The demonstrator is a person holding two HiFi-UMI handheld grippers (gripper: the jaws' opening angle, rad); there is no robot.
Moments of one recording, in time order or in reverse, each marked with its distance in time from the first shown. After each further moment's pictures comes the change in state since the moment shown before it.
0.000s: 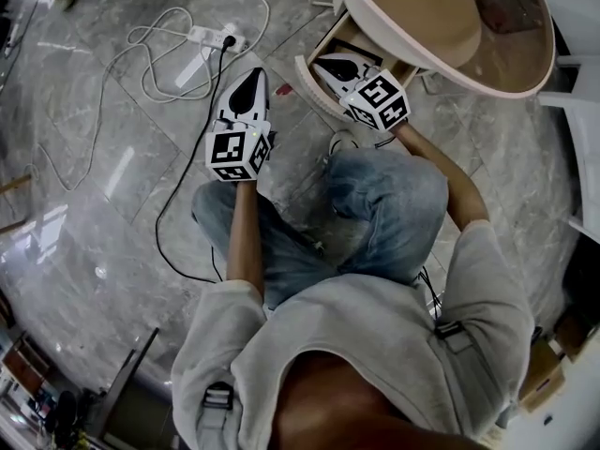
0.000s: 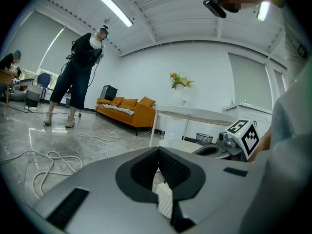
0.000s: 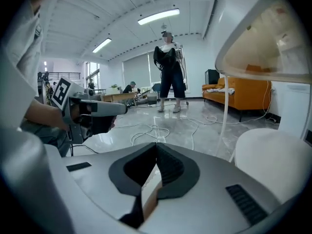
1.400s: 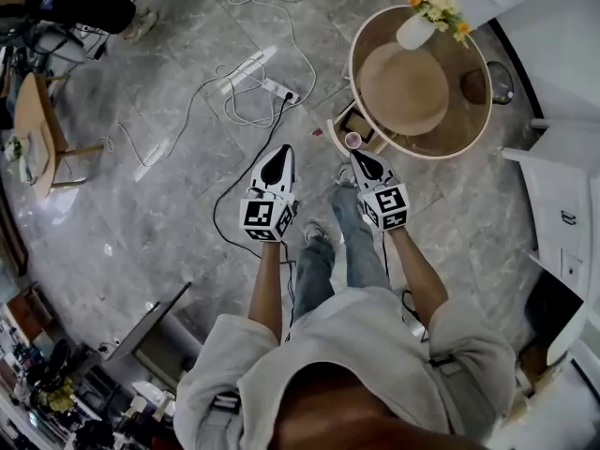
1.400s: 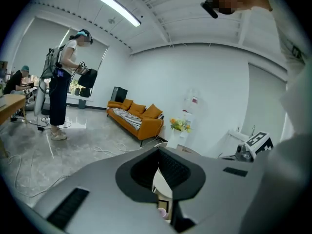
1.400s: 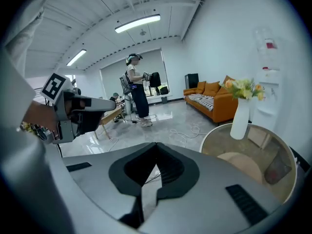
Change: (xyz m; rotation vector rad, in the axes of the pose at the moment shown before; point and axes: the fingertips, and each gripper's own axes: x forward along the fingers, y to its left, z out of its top) left arm -0.145 -0.061 0.413 -0.126 0.118 0.116; right arm -0.224 0.081 0.360 0.224 0.057 -0.178
